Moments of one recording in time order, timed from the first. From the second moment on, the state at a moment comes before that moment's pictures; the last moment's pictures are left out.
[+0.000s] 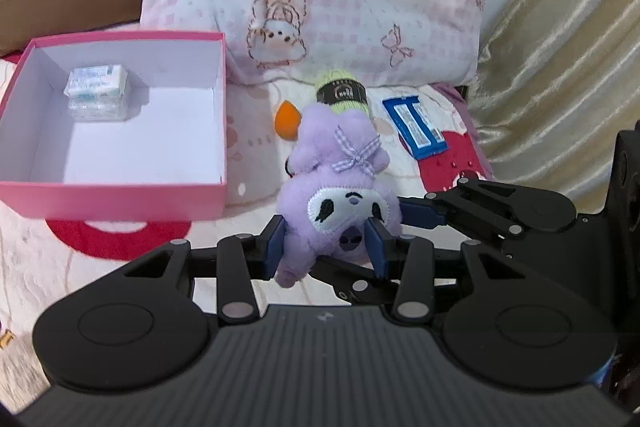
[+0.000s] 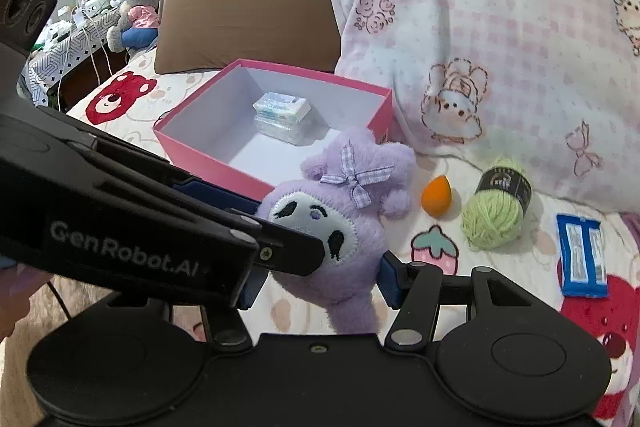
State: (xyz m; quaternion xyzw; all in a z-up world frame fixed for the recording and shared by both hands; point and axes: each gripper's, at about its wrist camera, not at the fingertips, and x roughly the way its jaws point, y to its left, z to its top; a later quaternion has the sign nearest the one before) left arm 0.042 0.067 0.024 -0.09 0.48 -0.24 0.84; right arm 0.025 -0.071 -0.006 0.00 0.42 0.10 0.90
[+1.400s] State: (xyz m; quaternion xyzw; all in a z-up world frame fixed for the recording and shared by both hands) left arm 0.219 0.180 -0.072 -0.23 0.47 -0.14 0.84; right arm 0.237 -0.029 -0.079 0.01 0.47 0.14 0.87
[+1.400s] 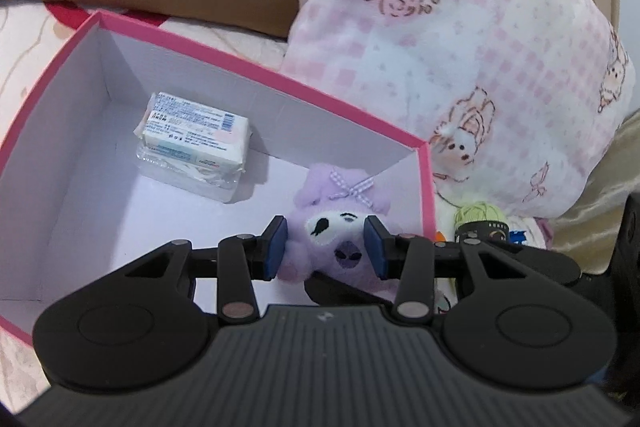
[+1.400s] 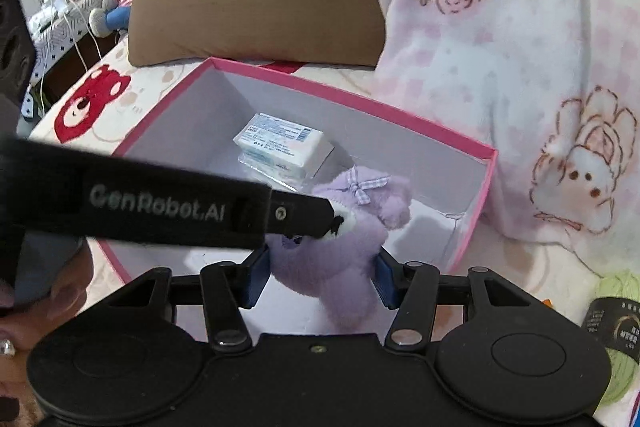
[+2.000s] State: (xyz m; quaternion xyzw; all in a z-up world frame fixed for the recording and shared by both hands) left arm 0.246 0.181 -0.115 -0.23 0.50 -0.13 0.83; right arm 0.265 0.004 -0.113 -0.14 0.49 0.08 0.86
